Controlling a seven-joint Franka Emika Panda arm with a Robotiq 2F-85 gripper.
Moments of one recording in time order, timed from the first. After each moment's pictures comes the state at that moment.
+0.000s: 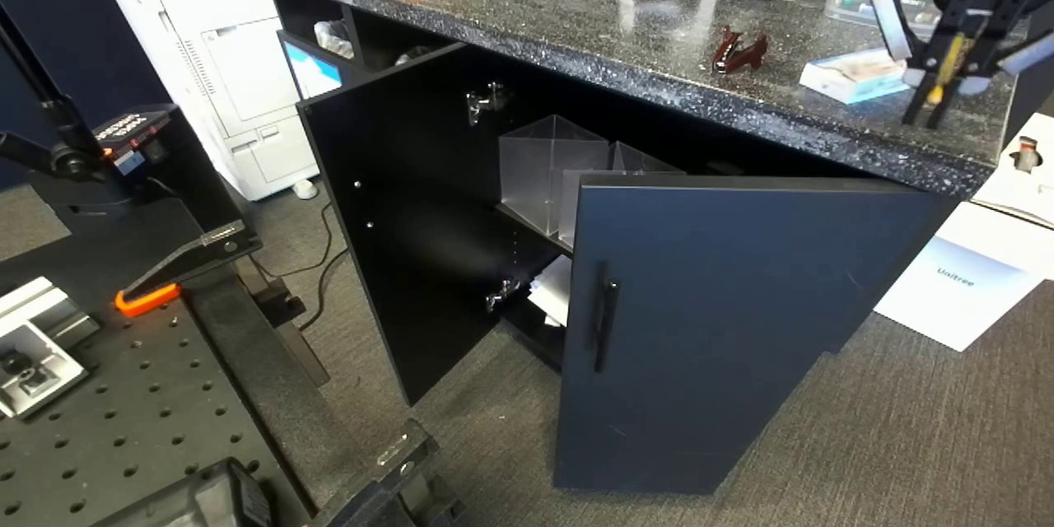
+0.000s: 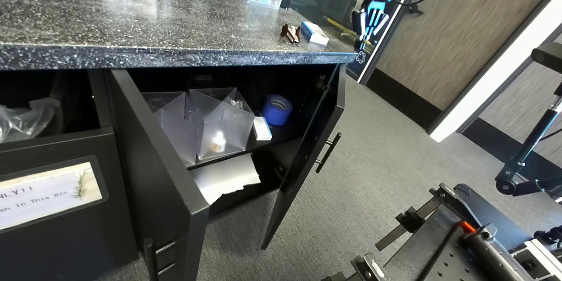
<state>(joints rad) -0.23 1.22 -0.08 -0.53 -0.05 1.68 -0.33</state>
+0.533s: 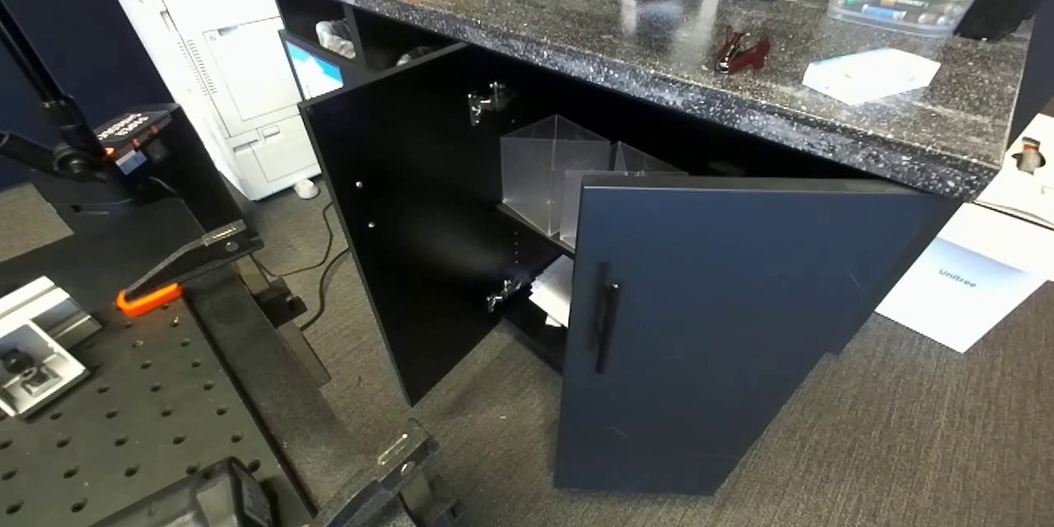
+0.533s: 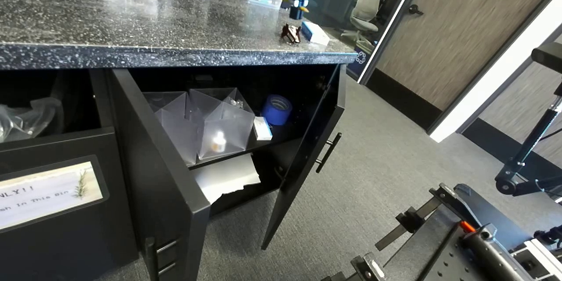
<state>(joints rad) 0.07 1.17 -0.08 -0.52 -0.06 1.62 -0.25</state>
